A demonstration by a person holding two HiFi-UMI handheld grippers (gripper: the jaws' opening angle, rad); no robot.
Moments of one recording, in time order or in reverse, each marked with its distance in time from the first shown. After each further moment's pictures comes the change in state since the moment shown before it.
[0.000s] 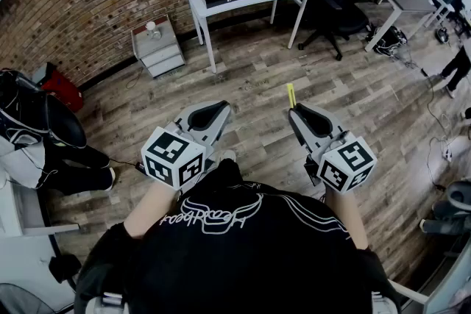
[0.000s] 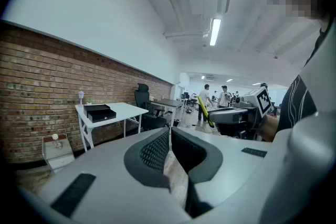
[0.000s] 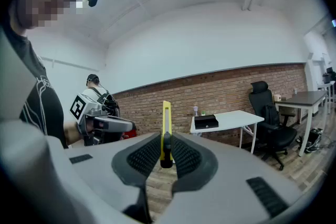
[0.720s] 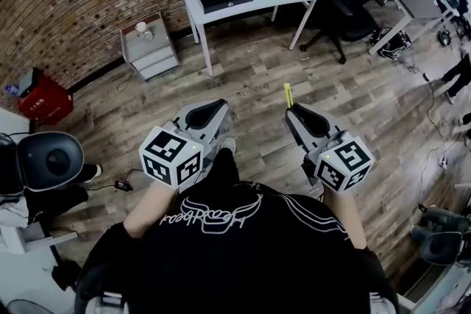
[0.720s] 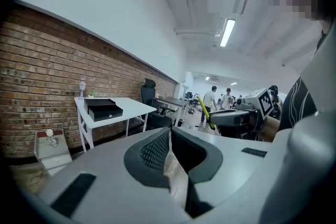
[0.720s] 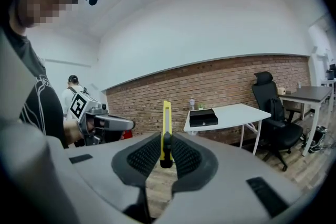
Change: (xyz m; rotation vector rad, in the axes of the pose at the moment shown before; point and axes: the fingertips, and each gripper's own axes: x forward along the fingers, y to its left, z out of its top) left arm 0.091 0.125 0.008 -0.070 0.020 -0.011; right arm 0.126 -0.084 0.001 0.026 0.071 -0.018
